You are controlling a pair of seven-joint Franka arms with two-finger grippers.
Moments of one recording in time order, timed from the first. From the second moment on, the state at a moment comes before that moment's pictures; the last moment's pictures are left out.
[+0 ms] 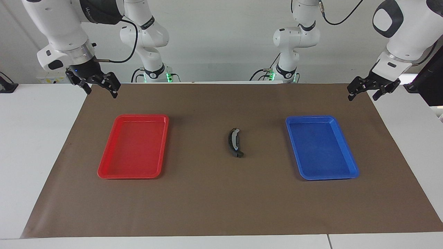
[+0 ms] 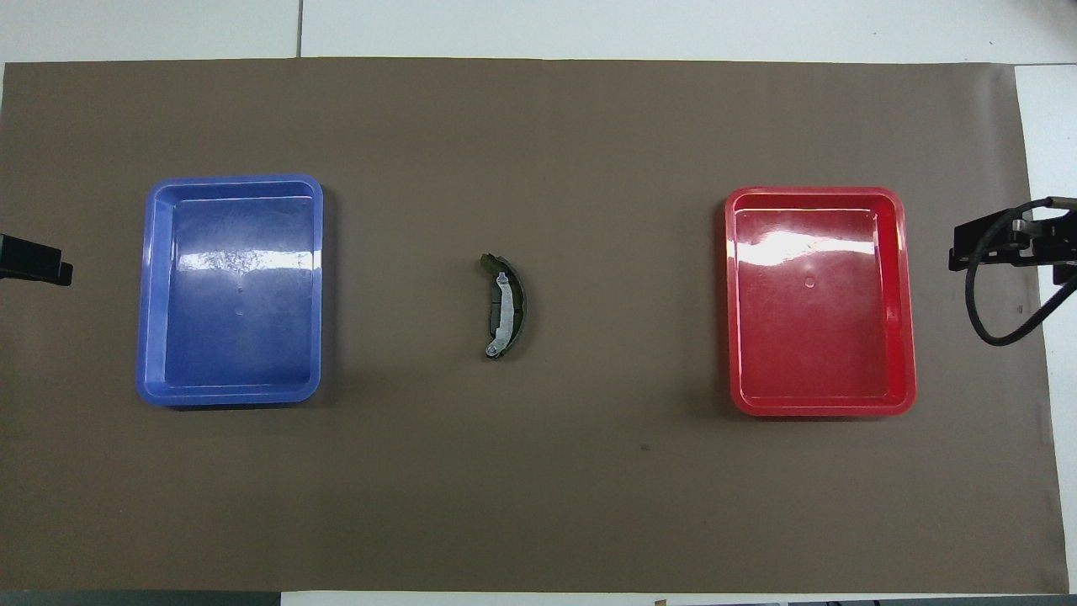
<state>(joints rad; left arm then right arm) -0.03 -0.04 0.09 -1.69 0.03 1.63 0.15 -0.06 -0.05 0.04 -1.61 -0.04 1.53 0.15</state>
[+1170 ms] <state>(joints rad) -0.03 -0.04 0.09 -1.69 0.03 1.63 0.15 0.02 -0.03 -0.07 -1.60 -0.03 1.52 0.08</state>
